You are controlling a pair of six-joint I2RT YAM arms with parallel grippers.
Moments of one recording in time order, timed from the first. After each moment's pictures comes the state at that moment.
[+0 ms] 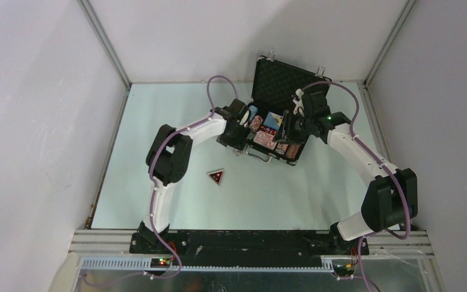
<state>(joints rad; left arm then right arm) -0.60 2.15 1.65 -0.70 -0.04 -0.15 0.33 1.50 1.22 -0.61 -0.39 0.52</state>
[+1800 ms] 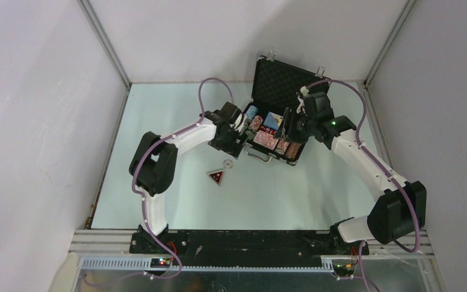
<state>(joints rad) -0.60 1.95 1.45 -0.70 0.01 -0.09 0.37 1.40 1.21 -0.60 -0.27 0.57</state>
